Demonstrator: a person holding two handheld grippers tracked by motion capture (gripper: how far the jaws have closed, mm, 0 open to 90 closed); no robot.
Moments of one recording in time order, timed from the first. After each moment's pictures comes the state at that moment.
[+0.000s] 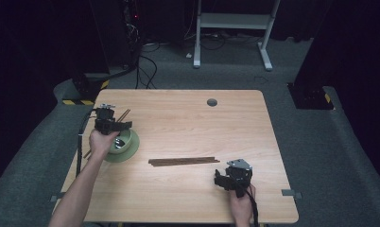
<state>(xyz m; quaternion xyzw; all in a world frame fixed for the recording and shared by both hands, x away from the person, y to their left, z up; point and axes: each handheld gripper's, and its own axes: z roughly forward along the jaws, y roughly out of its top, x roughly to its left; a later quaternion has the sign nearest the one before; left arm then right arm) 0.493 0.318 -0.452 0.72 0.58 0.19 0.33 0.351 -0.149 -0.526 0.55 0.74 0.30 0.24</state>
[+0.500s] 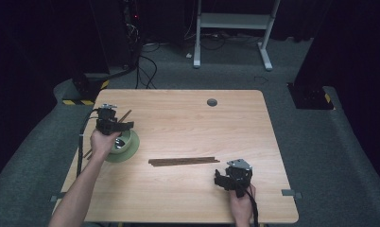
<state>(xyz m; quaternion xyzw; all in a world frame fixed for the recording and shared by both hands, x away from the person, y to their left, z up) 0.489 0.311 -0.449 0.73 0.57 0.18 0.34 0.351 -0.149 -0.526 0.55 0.74 0.30 0.24</state>
